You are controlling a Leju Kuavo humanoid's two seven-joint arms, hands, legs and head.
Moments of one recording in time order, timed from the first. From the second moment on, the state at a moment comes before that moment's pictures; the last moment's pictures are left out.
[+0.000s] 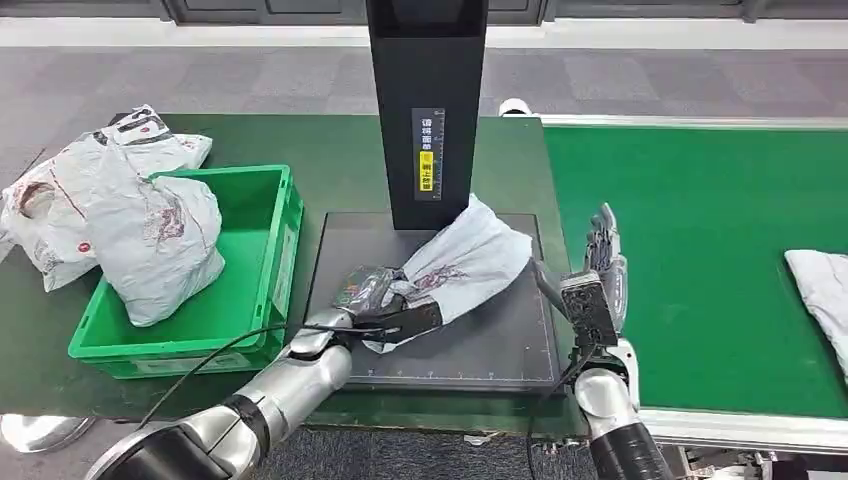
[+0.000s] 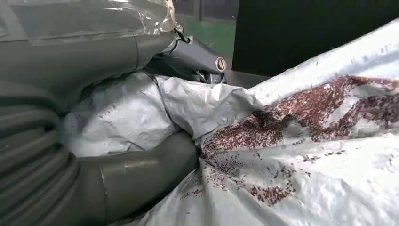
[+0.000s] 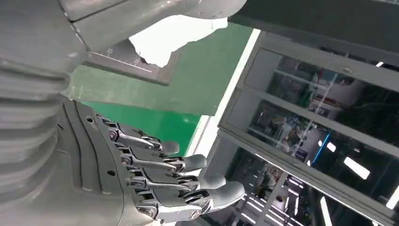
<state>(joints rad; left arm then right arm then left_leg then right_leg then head) -0.64 -0.15 -0.53 -0.44 -0.94 0.35 -0.15 -0.27 0.08 0.22 -1.14 0.34 -0.41 -0.47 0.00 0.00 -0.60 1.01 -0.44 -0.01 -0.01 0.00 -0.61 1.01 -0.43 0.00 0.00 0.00</state>
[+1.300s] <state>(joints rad) -0.30 0.05 0.36 -1.32 -1.45 0.70 0.01 -0.09 0.09 0.12 -1.30 0.37 -0.42 -0.46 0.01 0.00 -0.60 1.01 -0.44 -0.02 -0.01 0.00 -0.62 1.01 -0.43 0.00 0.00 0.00</state>
